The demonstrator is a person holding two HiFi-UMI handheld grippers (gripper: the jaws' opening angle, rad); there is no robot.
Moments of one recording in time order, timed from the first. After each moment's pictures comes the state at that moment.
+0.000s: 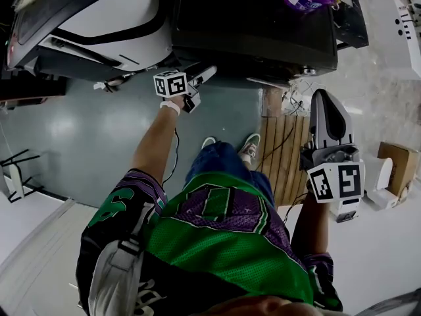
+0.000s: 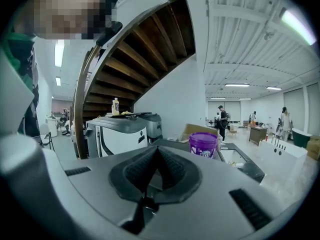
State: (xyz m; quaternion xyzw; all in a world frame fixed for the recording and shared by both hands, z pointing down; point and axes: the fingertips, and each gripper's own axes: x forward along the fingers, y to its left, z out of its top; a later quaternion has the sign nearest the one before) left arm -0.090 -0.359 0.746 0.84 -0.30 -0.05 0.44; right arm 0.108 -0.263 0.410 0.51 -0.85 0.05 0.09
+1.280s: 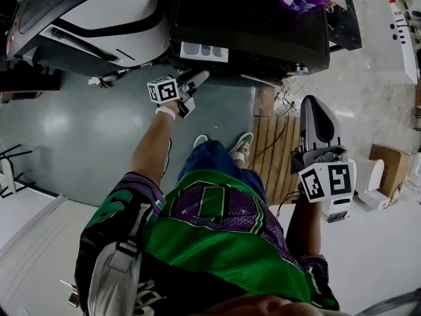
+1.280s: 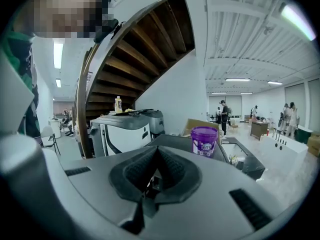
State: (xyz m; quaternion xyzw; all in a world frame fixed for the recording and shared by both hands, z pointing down) left arm -0.095 -0.320 0.741 0.82 -0.29 -0.13 0.47; right arm 0.111 -0.235 0.418 0.50 -0.86 0.07 0.10
